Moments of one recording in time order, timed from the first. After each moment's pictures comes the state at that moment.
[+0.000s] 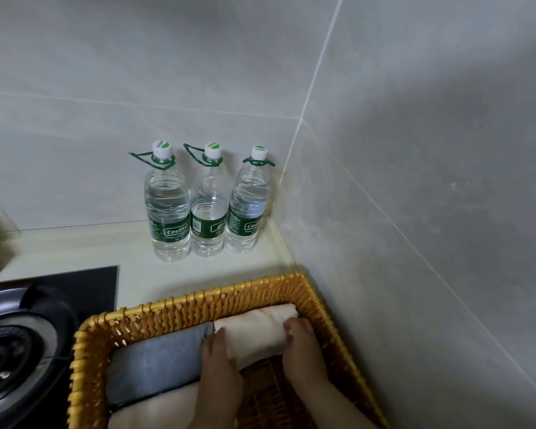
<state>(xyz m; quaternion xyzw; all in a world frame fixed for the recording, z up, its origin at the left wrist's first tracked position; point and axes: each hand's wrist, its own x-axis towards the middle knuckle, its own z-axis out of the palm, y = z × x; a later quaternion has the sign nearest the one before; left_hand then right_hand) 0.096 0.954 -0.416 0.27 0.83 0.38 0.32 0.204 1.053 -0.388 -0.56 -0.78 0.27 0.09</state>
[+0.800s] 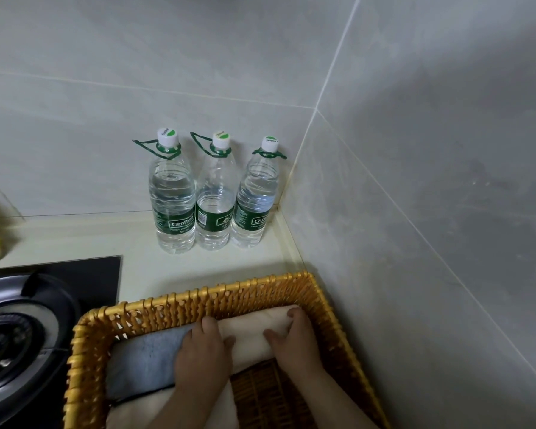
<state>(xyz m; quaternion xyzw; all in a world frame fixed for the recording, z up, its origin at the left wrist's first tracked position) 0.056 0.961 -0.418 0.39 0.89 0.19 0.15 0.181 1.066 -0.395 -0.60 -0.70 0.37 0.08</state>
